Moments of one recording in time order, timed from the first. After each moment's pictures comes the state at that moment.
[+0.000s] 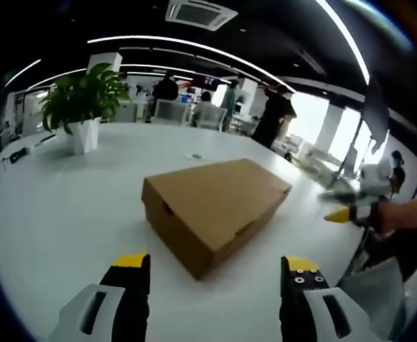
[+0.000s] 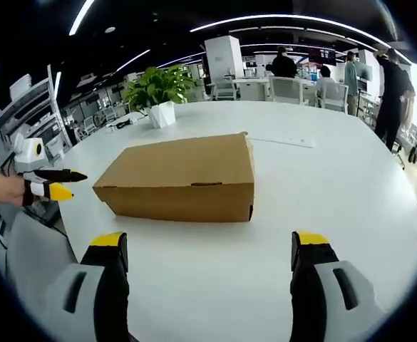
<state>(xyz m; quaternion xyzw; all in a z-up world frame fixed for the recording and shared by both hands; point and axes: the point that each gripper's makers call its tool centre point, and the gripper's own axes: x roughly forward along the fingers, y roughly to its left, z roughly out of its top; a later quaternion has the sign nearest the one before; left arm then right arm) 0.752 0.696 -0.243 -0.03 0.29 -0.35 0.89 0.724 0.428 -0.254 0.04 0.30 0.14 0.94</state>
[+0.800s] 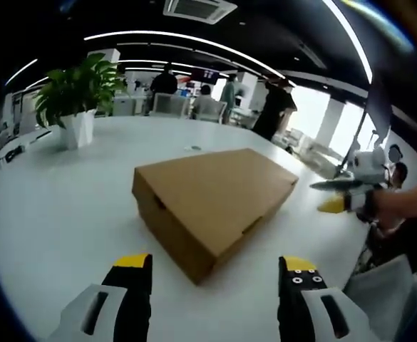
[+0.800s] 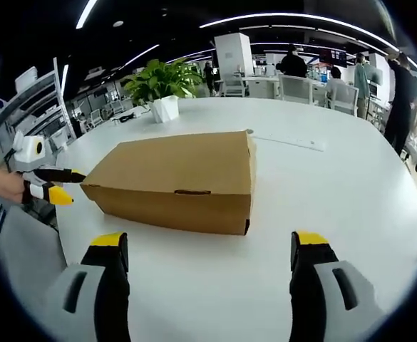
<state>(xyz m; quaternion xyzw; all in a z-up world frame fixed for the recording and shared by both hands) 0.765 0.677 -0.268 -0.02 0.31 -0.36 0.88 0.762 0.425 -0.273 0.02 0.30 0.17 0.94</state>
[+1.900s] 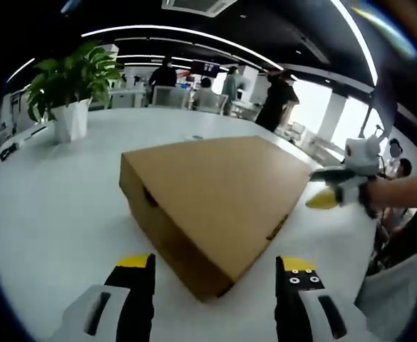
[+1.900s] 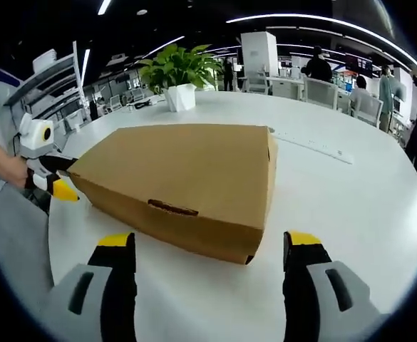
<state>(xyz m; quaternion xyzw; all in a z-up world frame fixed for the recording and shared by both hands) 0.791 0.662 -0.303 -0.01 0.32 -0.36 0.88 0.808 0.436 -0.310 -0.02 0.30 0.24 0.92</state>
